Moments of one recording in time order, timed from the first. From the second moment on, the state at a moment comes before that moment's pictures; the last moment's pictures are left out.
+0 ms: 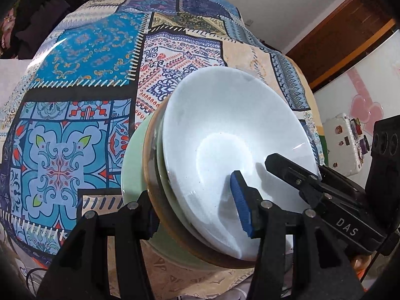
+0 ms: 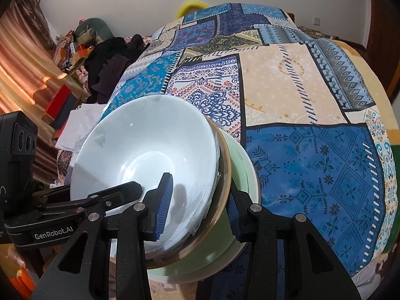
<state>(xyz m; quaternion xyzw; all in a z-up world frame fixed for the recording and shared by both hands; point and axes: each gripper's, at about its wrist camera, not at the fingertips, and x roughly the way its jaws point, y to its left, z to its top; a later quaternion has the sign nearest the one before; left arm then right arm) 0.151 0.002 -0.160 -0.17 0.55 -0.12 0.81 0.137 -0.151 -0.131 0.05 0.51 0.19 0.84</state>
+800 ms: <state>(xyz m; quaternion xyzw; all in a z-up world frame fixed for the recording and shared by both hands) 0.106 0.015 -0.068 -0.12 0.43 -0.10 0.89 0.091 -0.164 -0.037 0.02 0.39 0.20 0.90</state>
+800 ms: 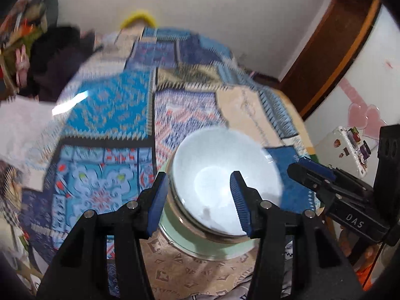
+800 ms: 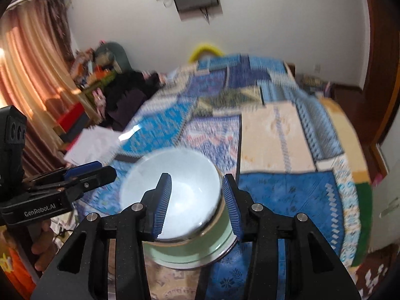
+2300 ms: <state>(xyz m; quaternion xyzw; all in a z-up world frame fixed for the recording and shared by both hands) -0.033 -0.010 0.056 -0.04 0.14 -0.04 0.99 -0.004 -0.179 0.055 0.03 0.16 0.23 0.96</state>
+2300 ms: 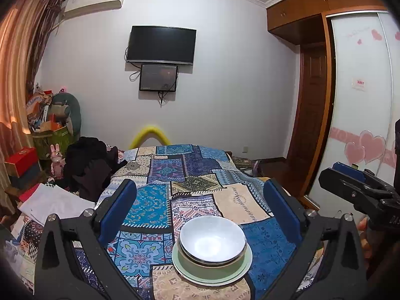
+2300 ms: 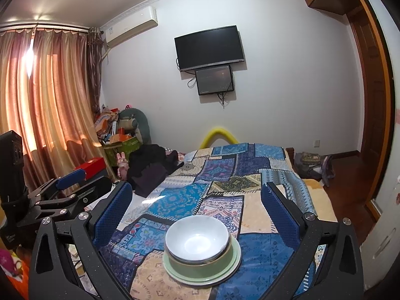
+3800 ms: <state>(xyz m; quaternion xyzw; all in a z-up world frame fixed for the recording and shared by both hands) -0.025 -0.009 0.050 -0.05 0.15 -0.05 0.99 -0.005 -0.179 0.054 0.02 0.17 0.23 0.96</state>
